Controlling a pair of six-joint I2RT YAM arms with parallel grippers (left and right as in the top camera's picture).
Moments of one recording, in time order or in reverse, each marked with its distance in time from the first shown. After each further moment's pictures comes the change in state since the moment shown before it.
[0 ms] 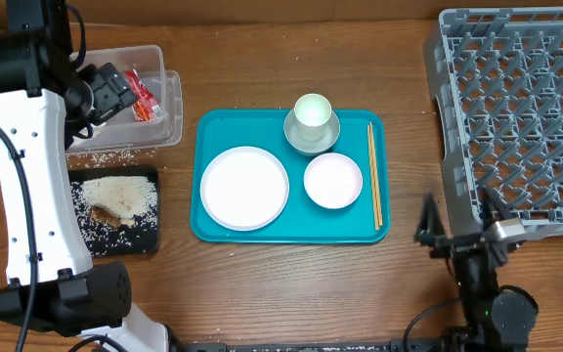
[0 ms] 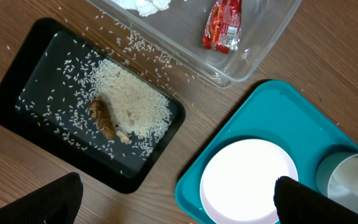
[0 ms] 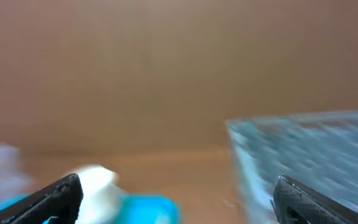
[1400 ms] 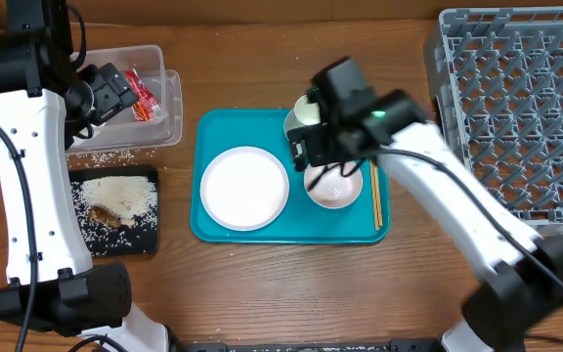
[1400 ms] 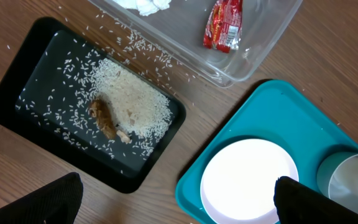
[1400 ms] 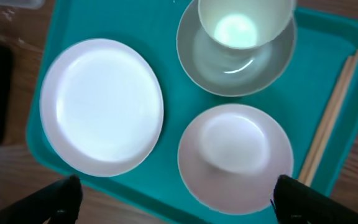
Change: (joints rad) left arm 0.000 0.002 -0.002 0.000 -0.001 0.000; right arm 0.578 1.775 1.611 -1.234 0.109 0.096
